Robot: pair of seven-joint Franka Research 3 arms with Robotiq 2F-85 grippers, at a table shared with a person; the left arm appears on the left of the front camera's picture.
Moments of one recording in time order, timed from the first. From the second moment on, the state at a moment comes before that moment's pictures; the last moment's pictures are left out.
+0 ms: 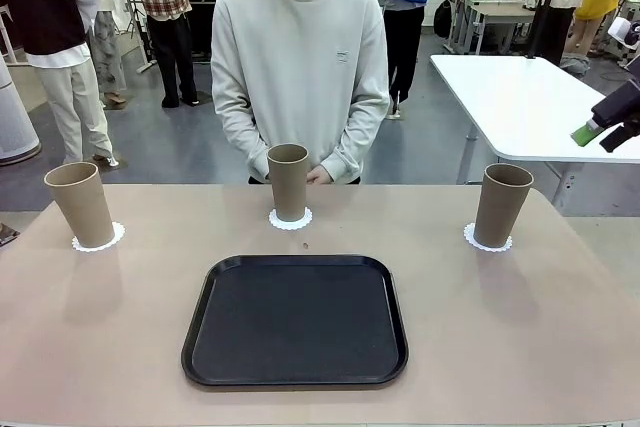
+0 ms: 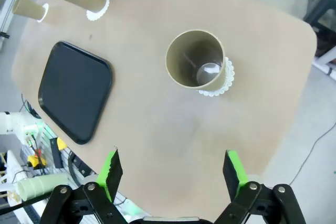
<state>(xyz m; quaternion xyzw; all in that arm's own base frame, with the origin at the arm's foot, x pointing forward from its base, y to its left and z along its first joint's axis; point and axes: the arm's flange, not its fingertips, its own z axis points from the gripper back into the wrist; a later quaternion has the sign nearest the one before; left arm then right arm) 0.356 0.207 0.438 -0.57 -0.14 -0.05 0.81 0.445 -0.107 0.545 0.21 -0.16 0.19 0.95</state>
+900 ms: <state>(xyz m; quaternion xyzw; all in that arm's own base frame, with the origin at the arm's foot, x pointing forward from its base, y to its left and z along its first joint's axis) 0.356 0.207 0.438 -0.57 -0.14 -0.05 0.81 0.445 -0.108 0.543 0.21 -0.16 0.19 0.95</state>
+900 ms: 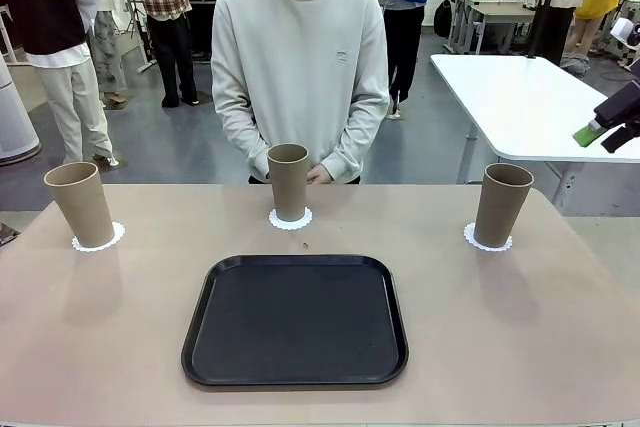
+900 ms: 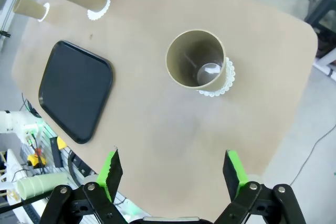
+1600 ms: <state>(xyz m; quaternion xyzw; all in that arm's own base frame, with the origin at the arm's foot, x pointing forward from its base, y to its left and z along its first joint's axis) 0.356 0.207 0.438 -0.57 -0.14 -0.05 0.81 0.442 -0.255 0.514 0.48 -0.06 0.05 0.87</state>
